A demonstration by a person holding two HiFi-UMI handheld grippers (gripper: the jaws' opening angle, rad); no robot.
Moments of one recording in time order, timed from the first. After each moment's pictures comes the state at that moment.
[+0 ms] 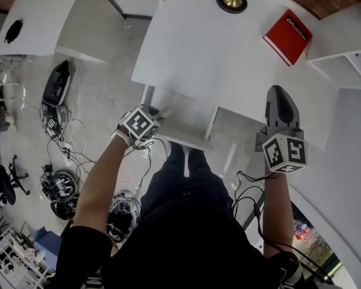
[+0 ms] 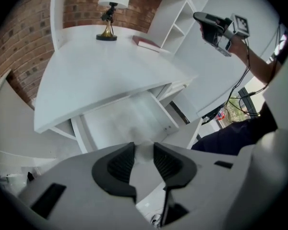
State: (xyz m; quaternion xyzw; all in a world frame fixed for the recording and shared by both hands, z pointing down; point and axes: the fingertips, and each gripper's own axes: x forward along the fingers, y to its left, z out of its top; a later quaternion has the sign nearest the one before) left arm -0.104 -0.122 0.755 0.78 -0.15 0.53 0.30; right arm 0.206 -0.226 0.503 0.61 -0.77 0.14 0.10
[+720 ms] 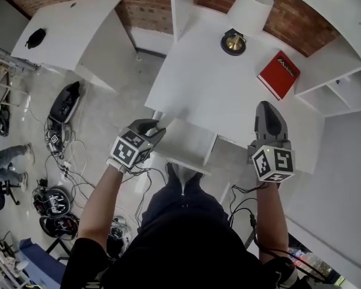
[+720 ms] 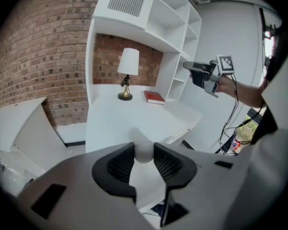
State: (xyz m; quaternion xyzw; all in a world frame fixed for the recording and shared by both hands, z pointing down) left arm -0.119 -0.160 0.582 0.86 -0.30 0.33 0.23; right arm 0.155 -0.231 0.417 0.59 -0.80 0.07 0.07
